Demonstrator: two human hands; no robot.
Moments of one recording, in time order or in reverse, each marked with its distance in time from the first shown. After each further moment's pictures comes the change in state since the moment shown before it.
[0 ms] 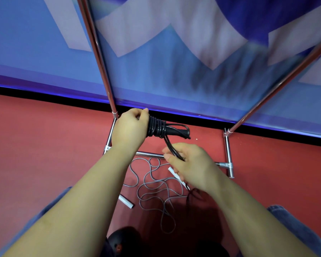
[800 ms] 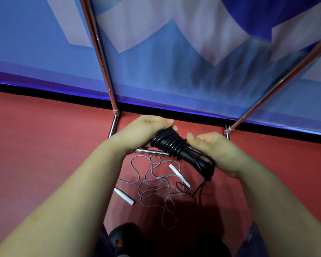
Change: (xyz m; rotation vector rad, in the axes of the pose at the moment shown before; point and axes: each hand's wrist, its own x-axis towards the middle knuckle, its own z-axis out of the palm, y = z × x) left_hand -0.011 0.010 -0.012 -0.366 -0.744 -0.002; right_hand 0.000 -0.005 -0.040 0.261 -0.133 0.007
